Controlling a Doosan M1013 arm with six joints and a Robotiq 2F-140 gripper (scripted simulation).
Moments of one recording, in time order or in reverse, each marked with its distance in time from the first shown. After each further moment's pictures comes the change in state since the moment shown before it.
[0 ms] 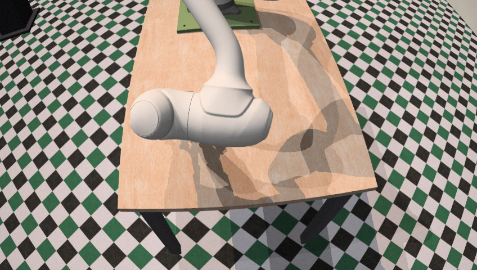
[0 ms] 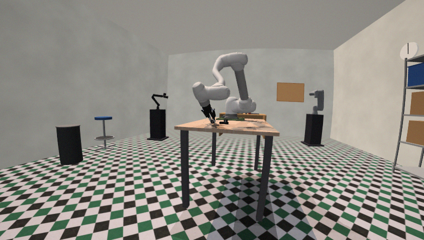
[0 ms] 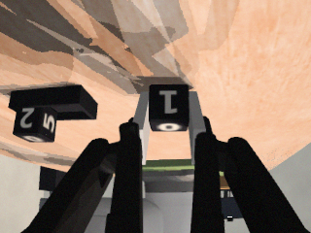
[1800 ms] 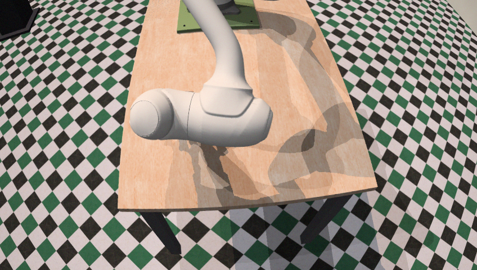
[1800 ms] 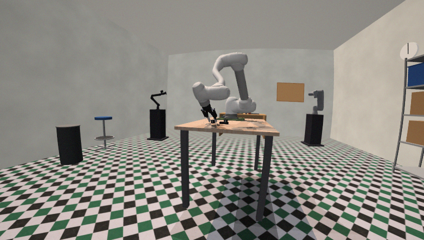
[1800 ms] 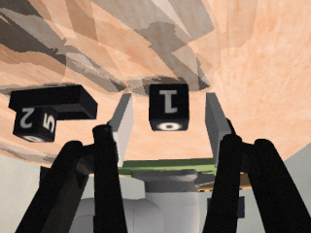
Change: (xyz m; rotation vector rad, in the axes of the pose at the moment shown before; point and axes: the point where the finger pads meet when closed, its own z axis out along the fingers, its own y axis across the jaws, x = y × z) arm 0.000 0.000 0.000 0.000 0.000 0.000
